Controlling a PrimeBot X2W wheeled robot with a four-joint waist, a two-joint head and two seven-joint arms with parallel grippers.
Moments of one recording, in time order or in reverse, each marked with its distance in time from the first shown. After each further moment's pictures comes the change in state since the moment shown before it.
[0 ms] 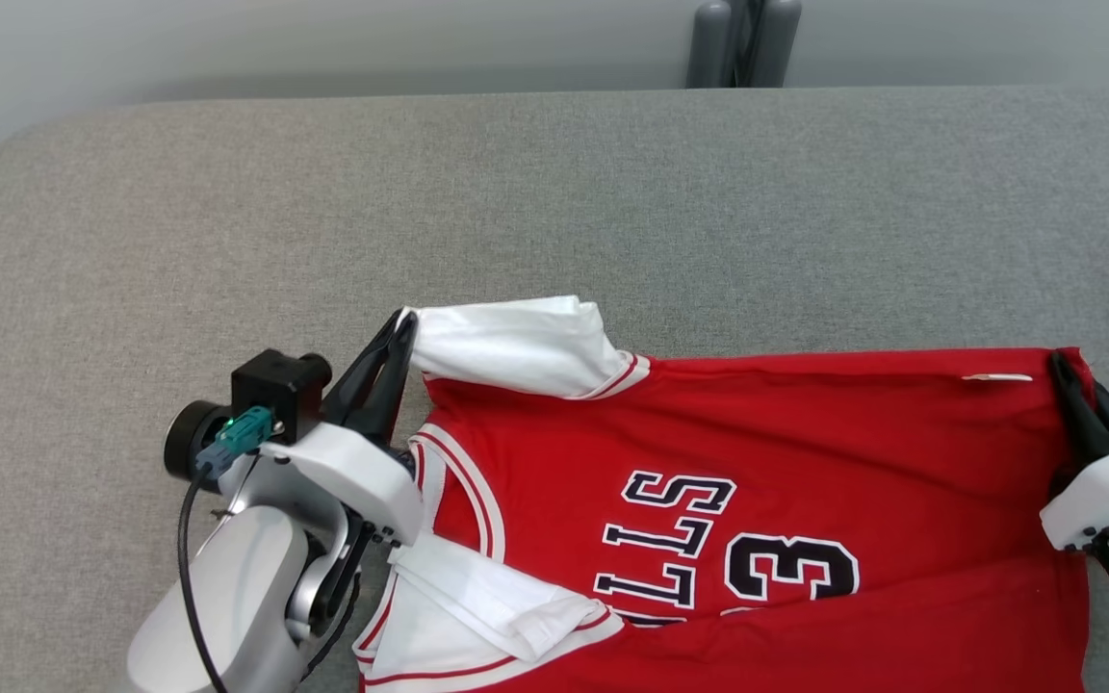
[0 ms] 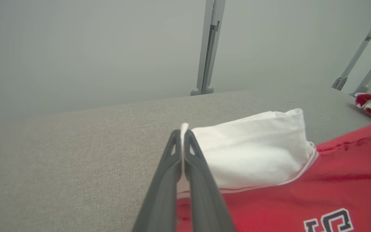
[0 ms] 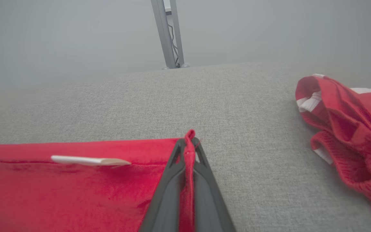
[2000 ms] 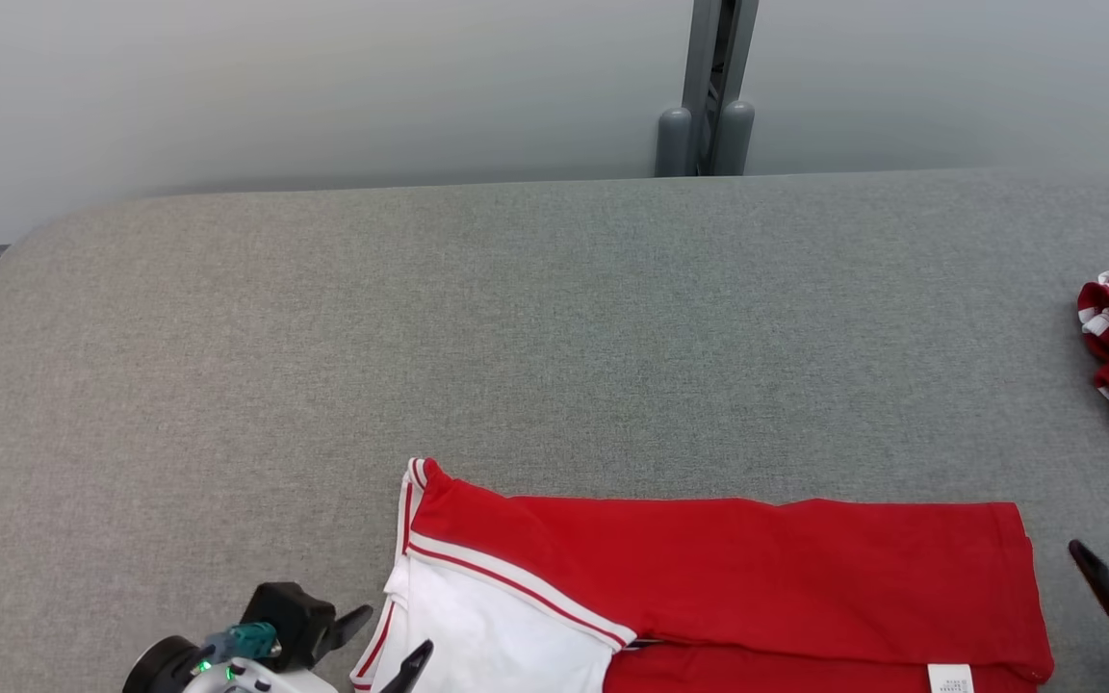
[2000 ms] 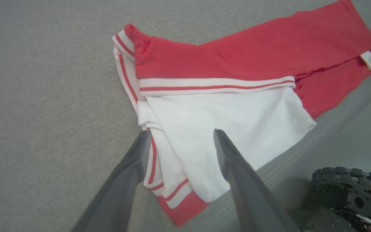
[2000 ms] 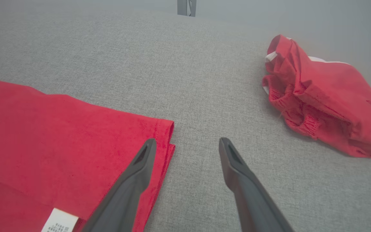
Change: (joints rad) left arm 0.422 0.350 -0.135 -0.458 -0.107 -0.017 0.429; right arm 0.315 -0.326 0.232 -0.266 0.101 0.000 0.033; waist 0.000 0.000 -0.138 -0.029
